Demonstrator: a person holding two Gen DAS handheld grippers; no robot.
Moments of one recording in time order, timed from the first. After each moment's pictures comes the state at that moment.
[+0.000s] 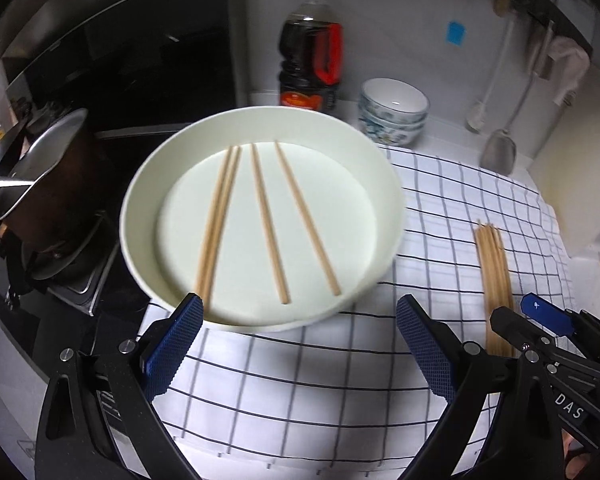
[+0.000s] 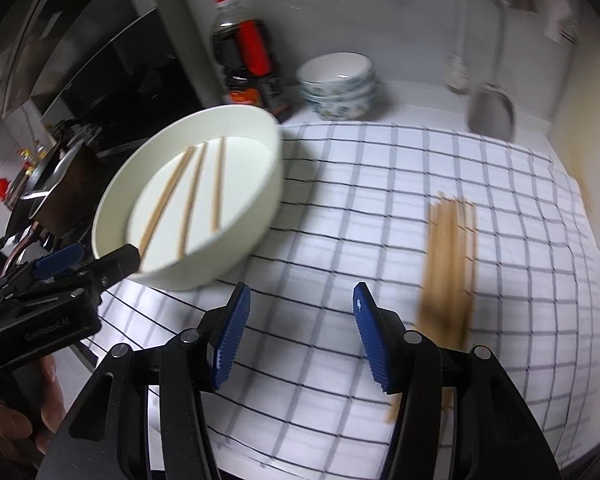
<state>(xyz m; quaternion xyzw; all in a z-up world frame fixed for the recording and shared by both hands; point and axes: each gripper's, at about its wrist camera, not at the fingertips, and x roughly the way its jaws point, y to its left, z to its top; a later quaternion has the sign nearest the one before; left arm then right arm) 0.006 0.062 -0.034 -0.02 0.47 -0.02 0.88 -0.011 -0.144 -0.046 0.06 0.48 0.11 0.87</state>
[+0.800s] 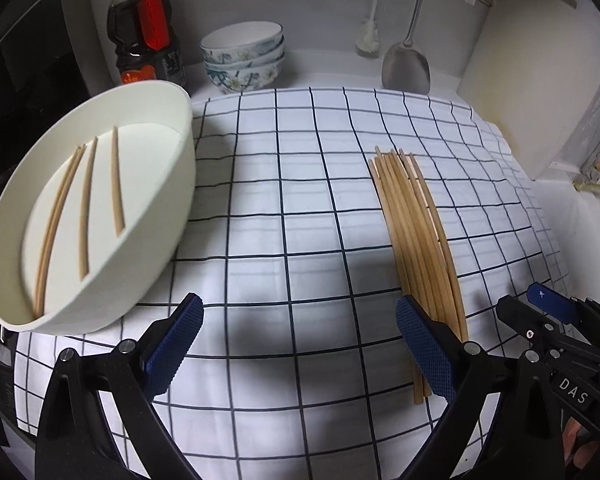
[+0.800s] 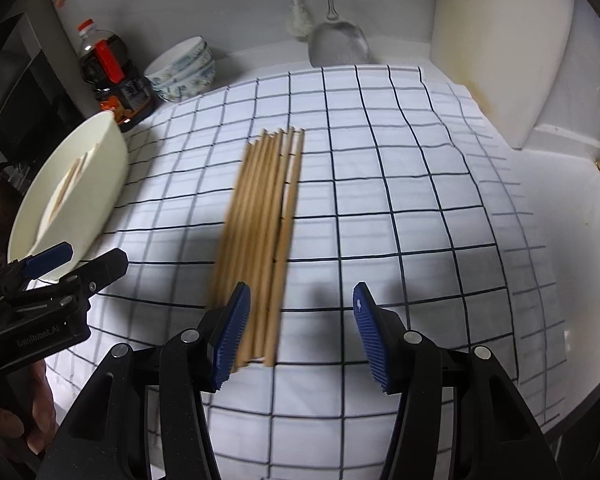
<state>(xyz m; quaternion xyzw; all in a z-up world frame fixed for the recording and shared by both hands) 0.015 -0.075 -0.102 0.04 0.49 -0.13 0.86 -0.050 -0.278 -0.114 0.10 0.50 -0.01 0.86</state>
